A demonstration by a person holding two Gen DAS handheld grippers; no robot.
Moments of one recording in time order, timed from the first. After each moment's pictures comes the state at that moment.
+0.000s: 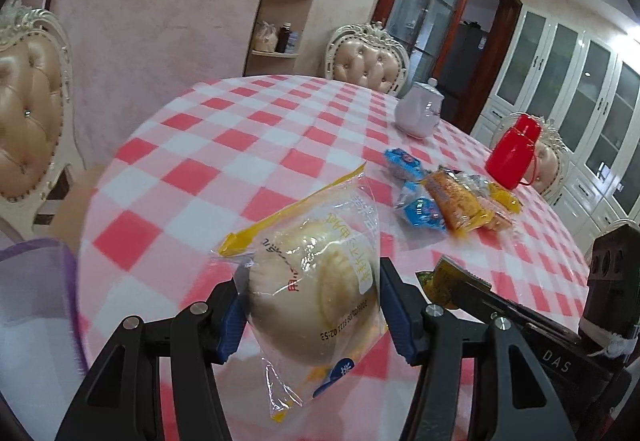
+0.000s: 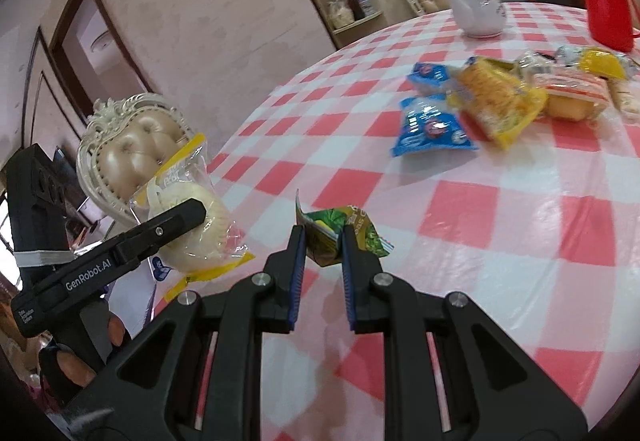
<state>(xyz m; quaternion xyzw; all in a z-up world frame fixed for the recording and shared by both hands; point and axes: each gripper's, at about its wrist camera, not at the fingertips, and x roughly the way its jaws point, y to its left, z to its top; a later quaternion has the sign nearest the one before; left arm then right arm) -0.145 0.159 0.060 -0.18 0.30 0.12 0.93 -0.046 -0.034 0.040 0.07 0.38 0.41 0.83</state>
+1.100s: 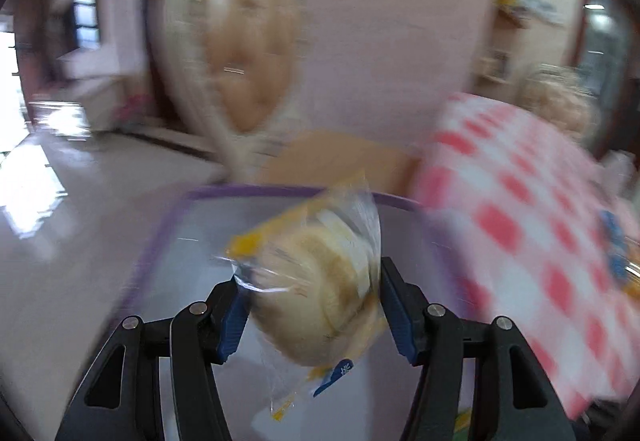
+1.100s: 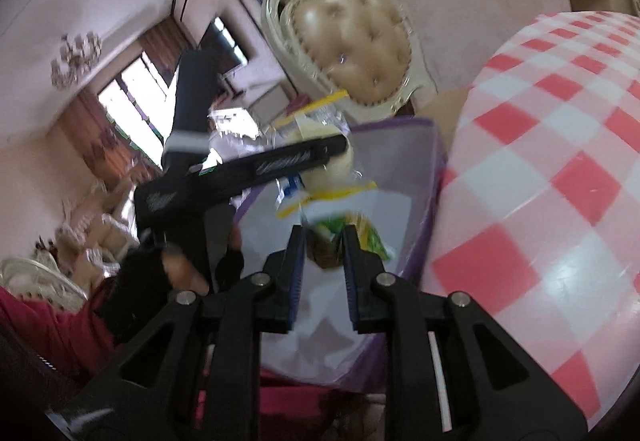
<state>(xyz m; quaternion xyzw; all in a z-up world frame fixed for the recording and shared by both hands) -0.313 0.324 0.030 -0.22 0.31 0.46 0.80 -0.215 0.144 0.033 -0.07 0.39 0.68 0.62</state>
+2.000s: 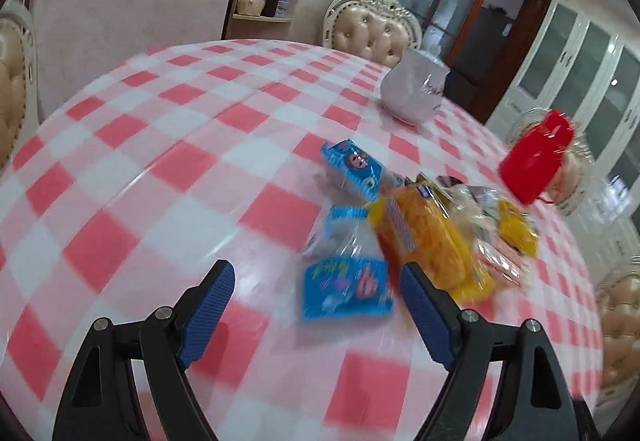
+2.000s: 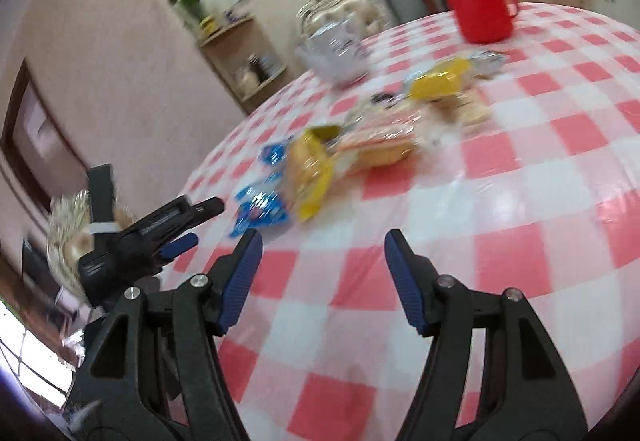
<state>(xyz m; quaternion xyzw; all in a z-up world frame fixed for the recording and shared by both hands) 0.053 0.073 0.039 -0.21 0.36 0.14 0.90 0.018 -0.202 0.061 0.18 0.35 0.25 0.88</state>
